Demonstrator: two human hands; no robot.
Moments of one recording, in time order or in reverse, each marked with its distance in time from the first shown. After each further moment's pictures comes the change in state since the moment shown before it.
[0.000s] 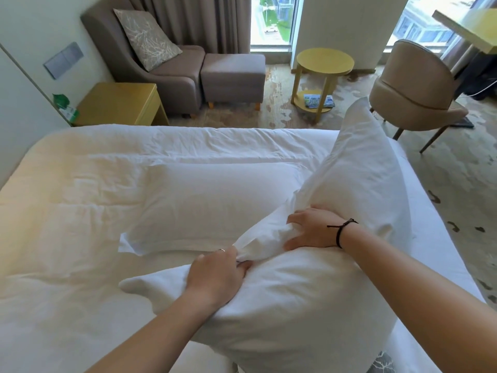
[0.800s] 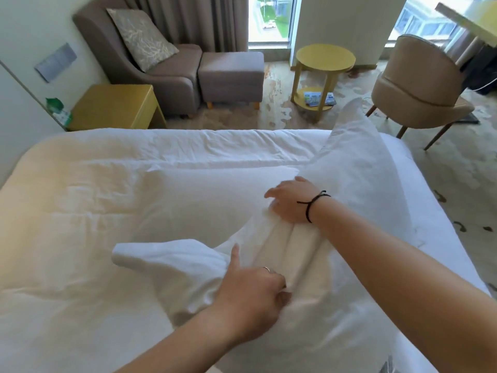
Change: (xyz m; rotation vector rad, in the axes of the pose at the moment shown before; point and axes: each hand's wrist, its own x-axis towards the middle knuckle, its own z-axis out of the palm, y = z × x) left_hand 0.007 0.054 -0.036 0.030 -0.162 0.396; right_hand 0.070 -0.029 -0.066 -0.227 0.144 0.013
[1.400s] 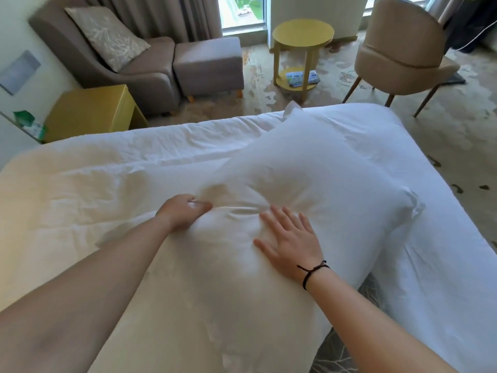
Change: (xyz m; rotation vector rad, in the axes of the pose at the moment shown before) left_hand 0.110 -0.194 -0.001 -0.368 0.019 -0.584; right_hand -0.072 -0.058 0.143 0.403 0.305 0.306
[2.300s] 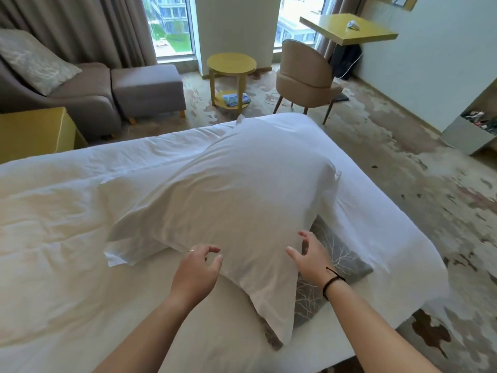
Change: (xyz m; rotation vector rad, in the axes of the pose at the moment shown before) left_hand -0.245 -0.106 0.050 -0.307 -0.024 0.383; right_hand -0.217 -0.092 -0.004 0.539 0.157 0.743
